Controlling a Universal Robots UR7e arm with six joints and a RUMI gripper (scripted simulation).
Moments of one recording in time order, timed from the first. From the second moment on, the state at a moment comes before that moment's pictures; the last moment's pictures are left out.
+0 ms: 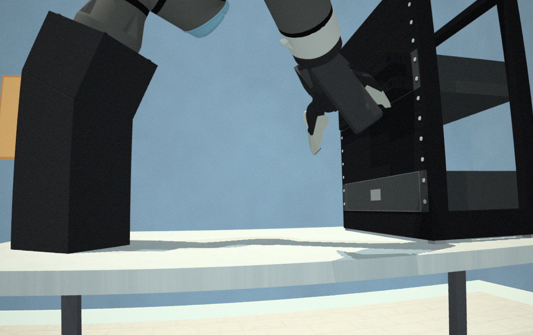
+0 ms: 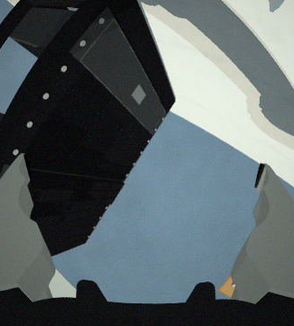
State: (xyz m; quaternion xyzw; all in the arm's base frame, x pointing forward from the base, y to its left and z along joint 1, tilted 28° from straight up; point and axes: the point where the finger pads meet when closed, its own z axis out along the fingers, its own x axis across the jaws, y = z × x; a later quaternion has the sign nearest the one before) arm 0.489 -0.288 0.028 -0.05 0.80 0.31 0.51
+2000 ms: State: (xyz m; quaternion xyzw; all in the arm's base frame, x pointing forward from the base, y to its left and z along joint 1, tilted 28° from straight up) arm 0.487 -0.163 0.090 0.33 0.47 0.73 0.38
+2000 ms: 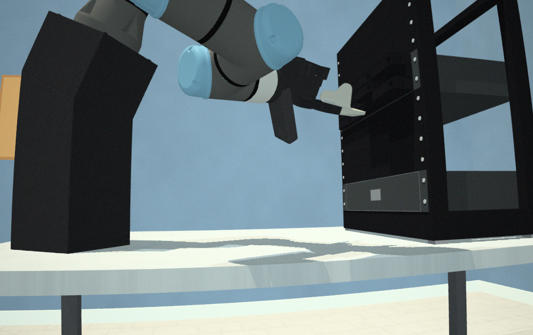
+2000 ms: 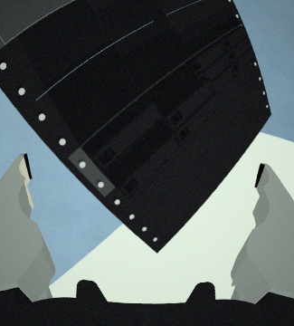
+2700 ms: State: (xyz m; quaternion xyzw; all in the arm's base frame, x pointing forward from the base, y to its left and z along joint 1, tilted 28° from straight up) arm 0.487 -0.115 0.112 0.44 0.29 0.80 0.28
